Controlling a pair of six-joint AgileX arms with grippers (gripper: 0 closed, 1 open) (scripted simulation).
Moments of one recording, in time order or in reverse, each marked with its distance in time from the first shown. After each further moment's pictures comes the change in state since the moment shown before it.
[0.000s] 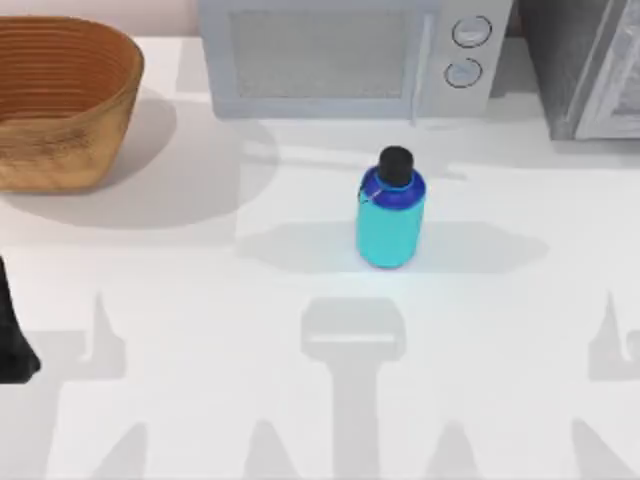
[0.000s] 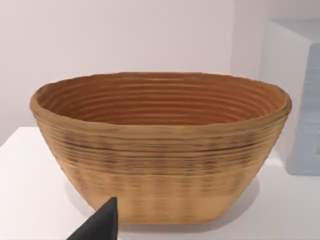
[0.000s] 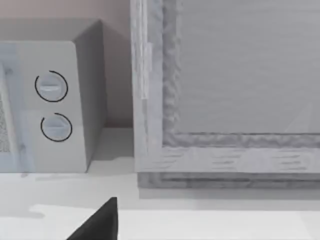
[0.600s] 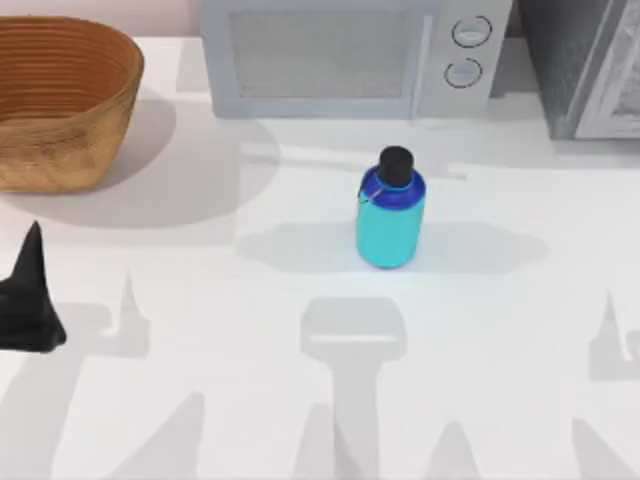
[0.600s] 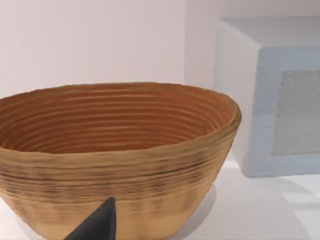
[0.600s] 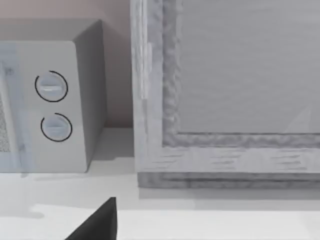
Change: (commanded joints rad) left arm -0.086 0.338 0.084 0.229 0.029 0.019; right arm 0.000 0.000 0.000 0.000 0.000 0.000
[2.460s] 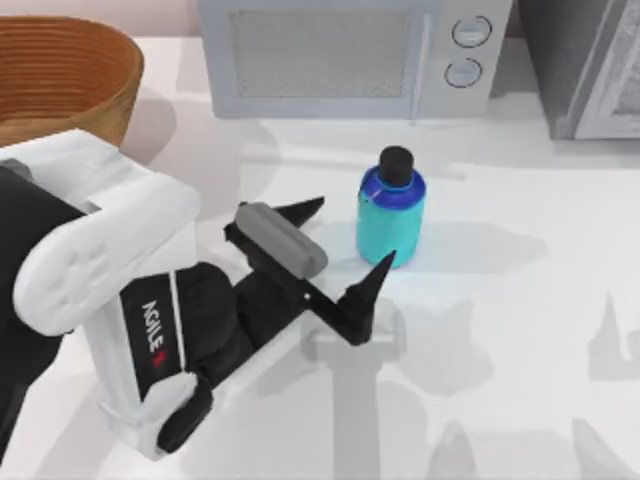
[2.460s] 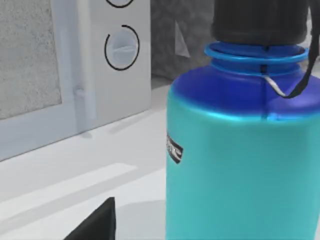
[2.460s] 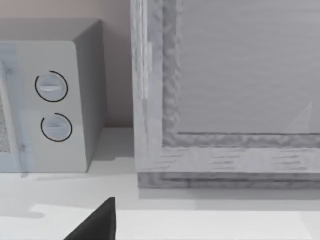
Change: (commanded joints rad) left arm -0.529 2.027 0.574 1.473 0.183 -0.008; right arm 0.000 0.000 0.000 0.000 0.000 0.000
